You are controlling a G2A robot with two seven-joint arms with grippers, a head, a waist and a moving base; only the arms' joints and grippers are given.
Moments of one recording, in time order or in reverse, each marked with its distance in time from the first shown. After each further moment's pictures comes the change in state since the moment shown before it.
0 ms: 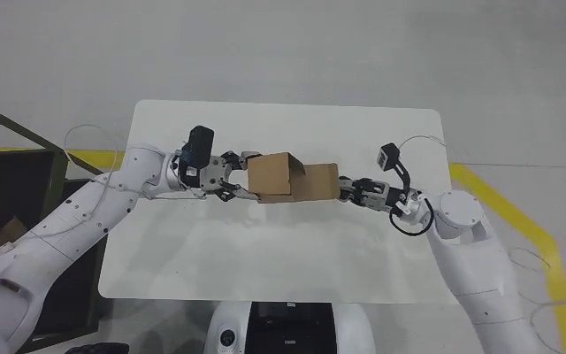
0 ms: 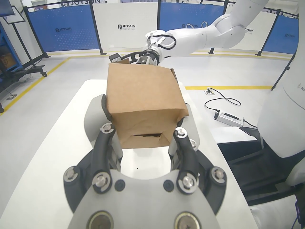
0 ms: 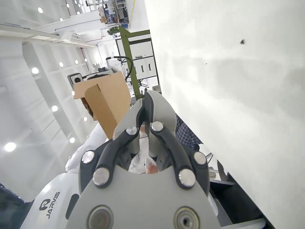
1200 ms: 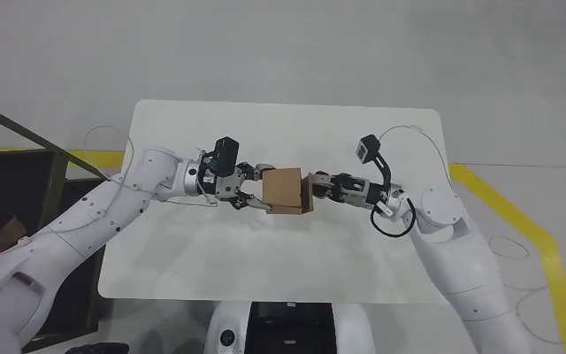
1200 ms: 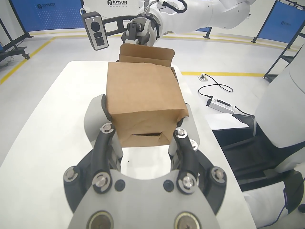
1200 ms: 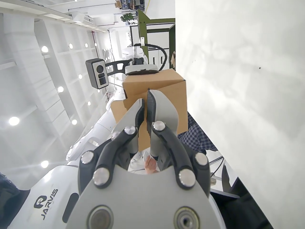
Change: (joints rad) left arm -0.048 -0.045 0.090 0.026 -0.053 0.000 -0.172; right arm 0.056 -0.015 -0.101 -0.059 0.010 -0.047 -0.060
